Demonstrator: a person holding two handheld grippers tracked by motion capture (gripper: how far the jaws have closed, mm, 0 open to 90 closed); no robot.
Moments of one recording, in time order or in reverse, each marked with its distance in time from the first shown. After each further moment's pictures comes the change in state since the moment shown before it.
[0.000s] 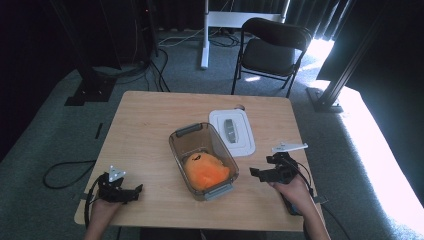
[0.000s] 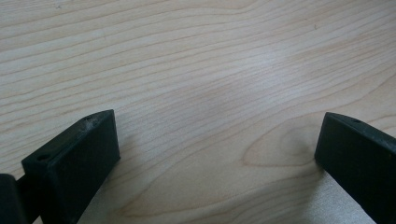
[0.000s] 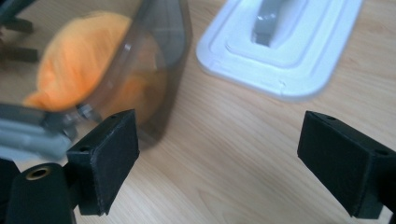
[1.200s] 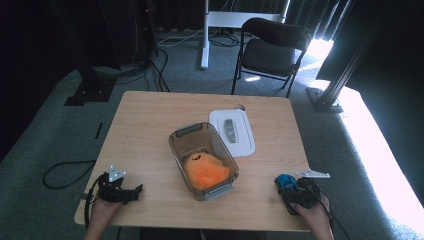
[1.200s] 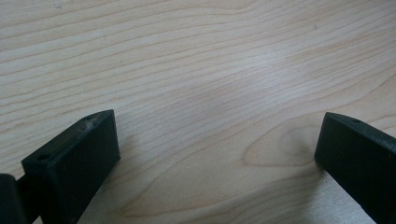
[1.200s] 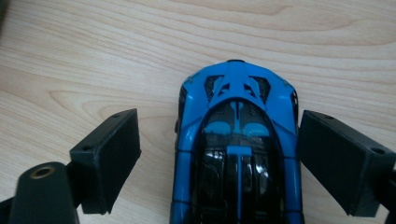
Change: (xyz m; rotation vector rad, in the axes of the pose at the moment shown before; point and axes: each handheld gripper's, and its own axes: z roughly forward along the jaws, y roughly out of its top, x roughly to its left) left arm 0.000 0.000 0.000 -0.001 0.000 0.001; right arm -0.049 -0.108 -0.012 0.069 -0.314 0.185
